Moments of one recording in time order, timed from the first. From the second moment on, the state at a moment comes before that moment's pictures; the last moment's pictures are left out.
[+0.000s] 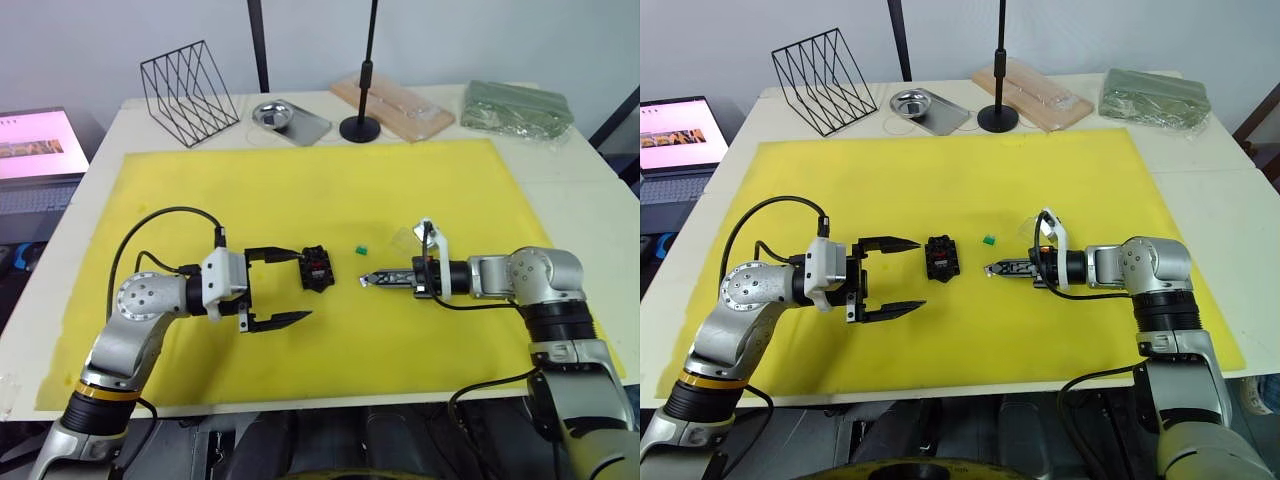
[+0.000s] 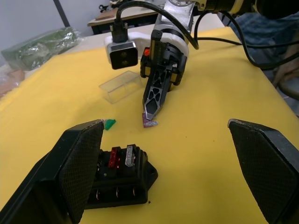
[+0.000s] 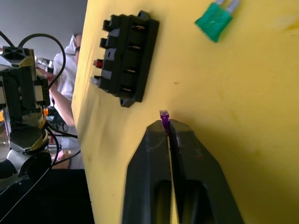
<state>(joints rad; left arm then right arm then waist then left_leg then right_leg) -0.21 0.59 -0.07 -0.24 -0.40 0.04 -1.15 -0.60 -0.57 -0.03 0.26 0.77 1.39 0.87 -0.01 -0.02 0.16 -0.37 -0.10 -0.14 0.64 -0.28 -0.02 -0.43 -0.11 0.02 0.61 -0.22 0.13</state>
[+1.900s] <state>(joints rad) -0.07 0.60 -0.08 -0.34 -0.43 0.05 -1.11 0.06 -0.46 -0.15 -0.50 1.95 0.83 -0.71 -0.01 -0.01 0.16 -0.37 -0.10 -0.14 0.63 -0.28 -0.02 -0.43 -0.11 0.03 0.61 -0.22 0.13</state>
